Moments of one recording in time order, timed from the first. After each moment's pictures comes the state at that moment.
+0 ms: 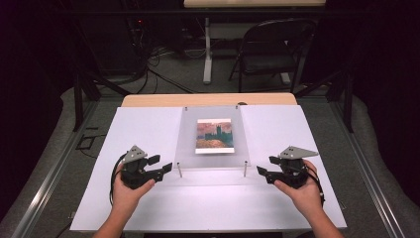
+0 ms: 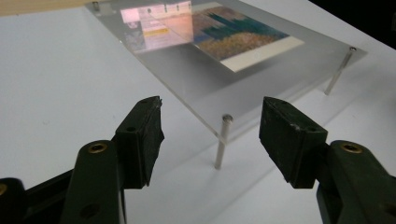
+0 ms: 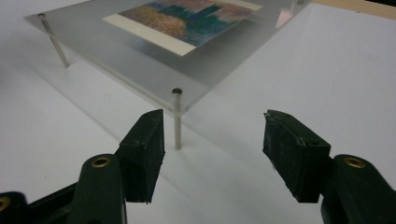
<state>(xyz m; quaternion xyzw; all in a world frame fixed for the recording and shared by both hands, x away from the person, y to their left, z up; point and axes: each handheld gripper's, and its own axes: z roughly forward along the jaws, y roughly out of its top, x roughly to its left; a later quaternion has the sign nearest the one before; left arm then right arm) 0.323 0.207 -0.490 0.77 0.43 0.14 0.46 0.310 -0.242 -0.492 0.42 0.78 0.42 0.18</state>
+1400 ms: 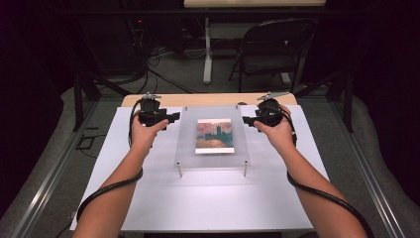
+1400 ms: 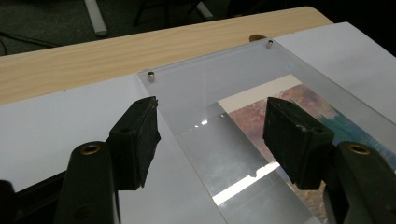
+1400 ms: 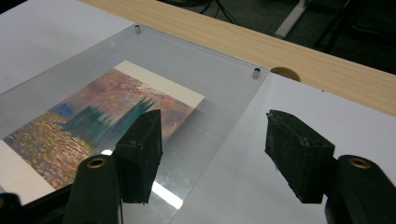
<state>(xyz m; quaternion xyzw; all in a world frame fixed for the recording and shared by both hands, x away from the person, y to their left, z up) 0.485 0.181 -0.458 0.76 0.48 0.14 0.42 0.476 -0.205 -0.461 0.45 0.78 0.40 0.18</state>
